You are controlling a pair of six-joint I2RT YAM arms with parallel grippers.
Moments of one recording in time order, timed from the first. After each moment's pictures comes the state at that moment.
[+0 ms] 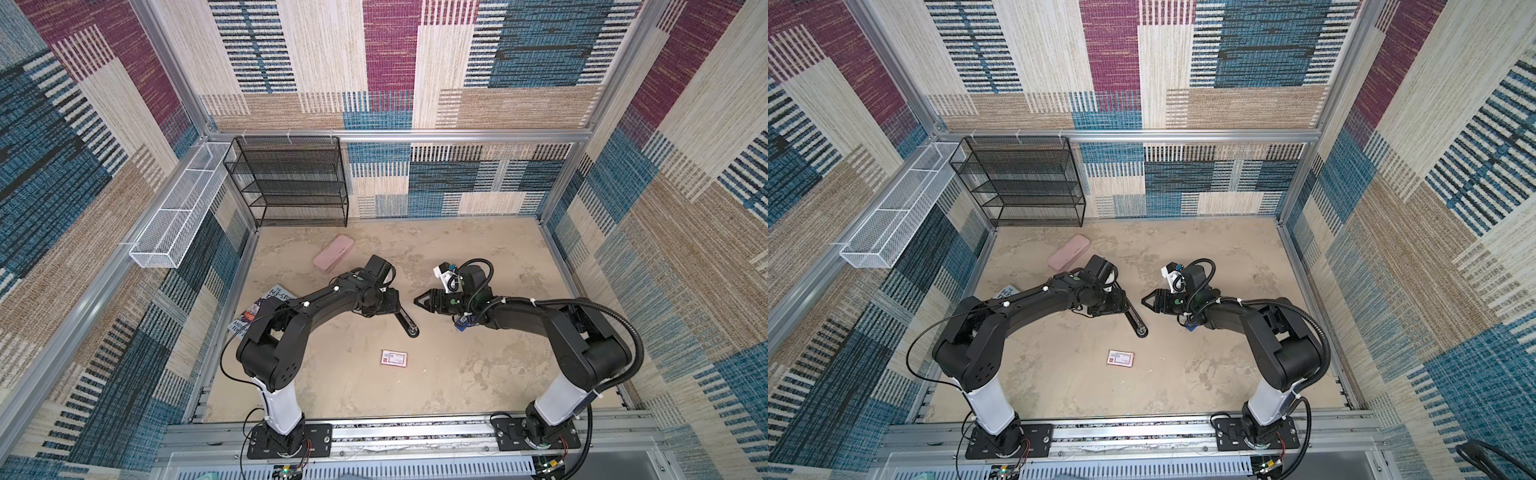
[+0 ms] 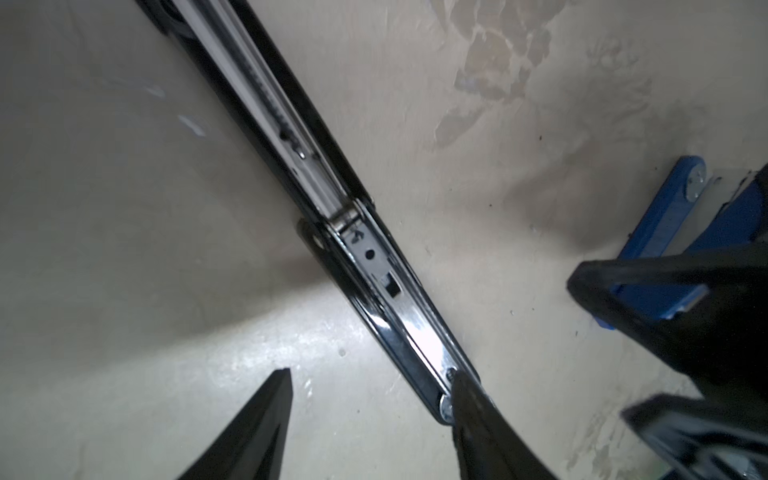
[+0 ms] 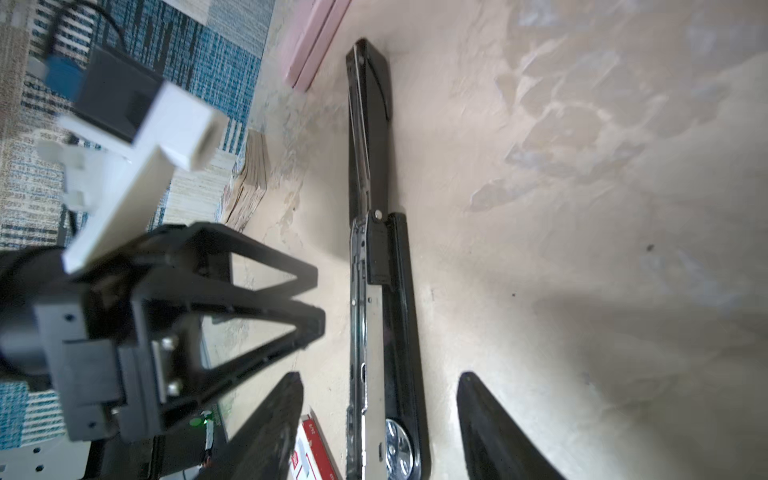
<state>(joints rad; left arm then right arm) -0.59 1.81 1.20 -0.51 0.18 -0.60 0.41 1.67 0.76 0.25 -0.60 0.58</state>
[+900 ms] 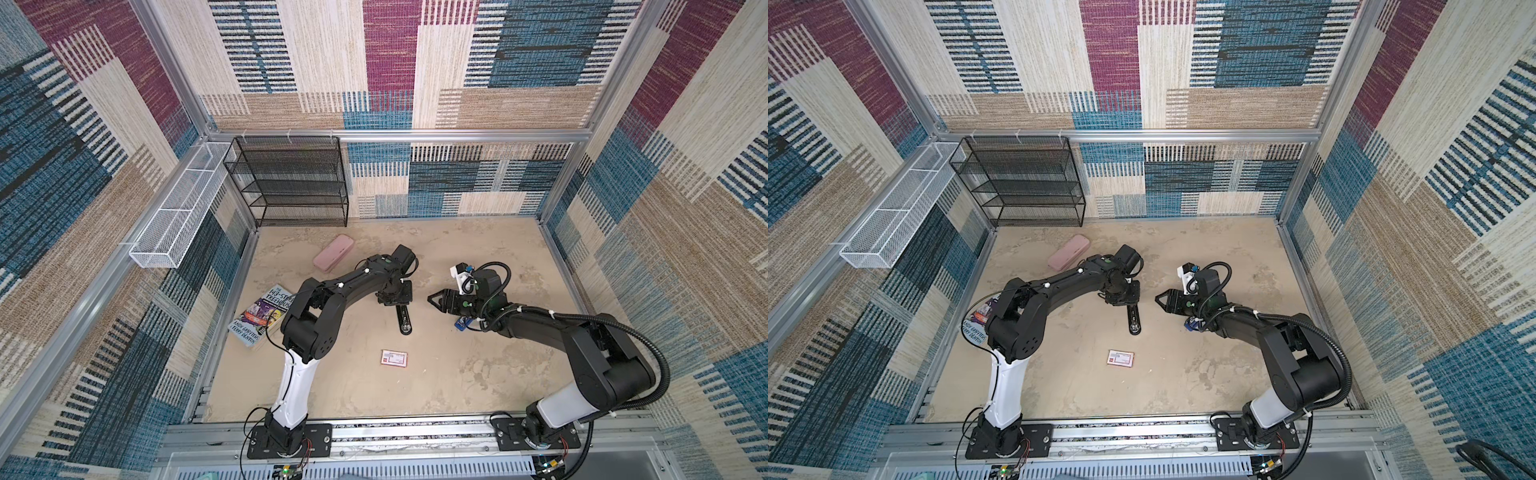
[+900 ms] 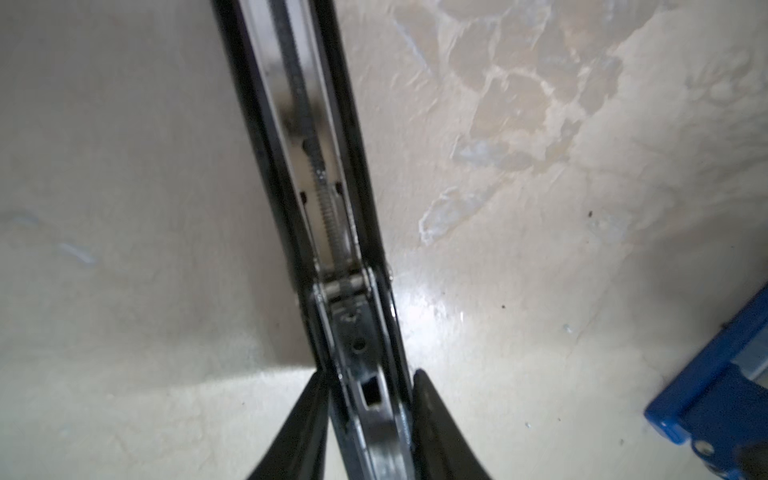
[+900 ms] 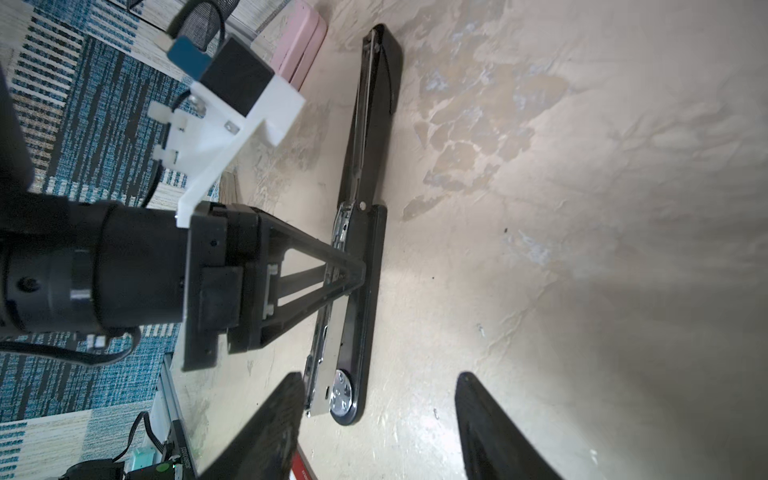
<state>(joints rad) -0.64 2.15 1.65 -0.78 0.05 -0.56 0.36 1.54 0.66 0.25 -0.51 0.57</state>
